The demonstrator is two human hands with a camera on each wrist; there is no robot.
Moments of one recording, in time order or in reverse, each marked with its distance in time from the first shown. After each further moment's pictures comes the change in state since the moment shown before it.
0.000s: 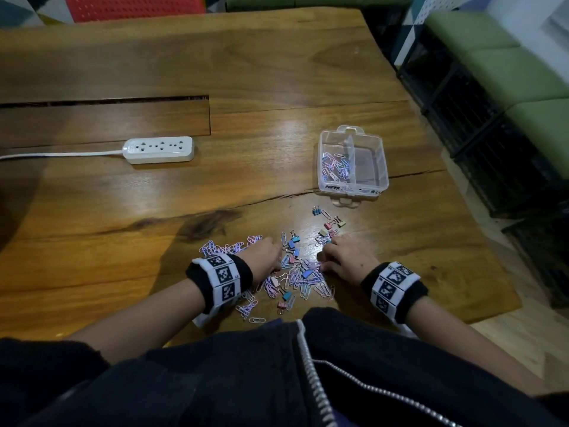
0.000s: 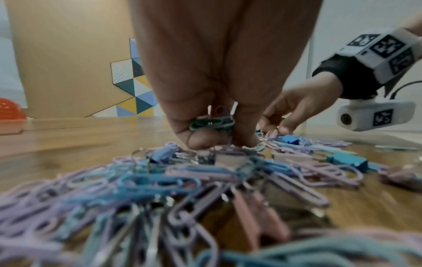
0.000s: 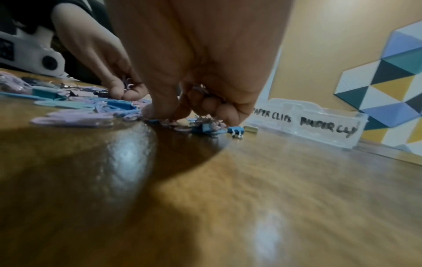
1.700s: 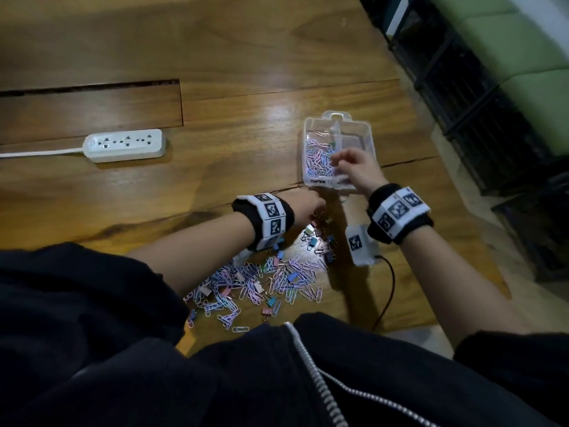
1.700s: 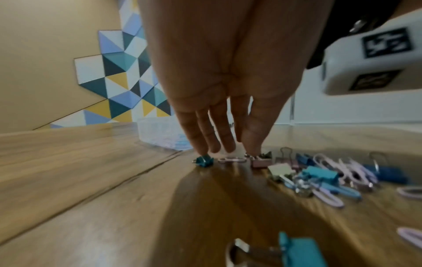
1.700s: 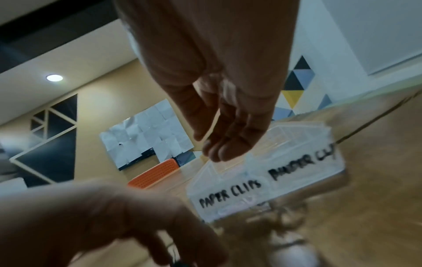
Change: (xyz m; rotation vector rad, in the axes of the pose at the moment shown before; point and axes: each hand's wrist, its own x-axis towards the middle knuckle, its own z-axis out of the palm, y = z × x) left_hand 0.105 0.055 -0.064 0.120 0.000 0.255; right_hand 0.064 0.039 -0.103 1.023 0.383 0.306
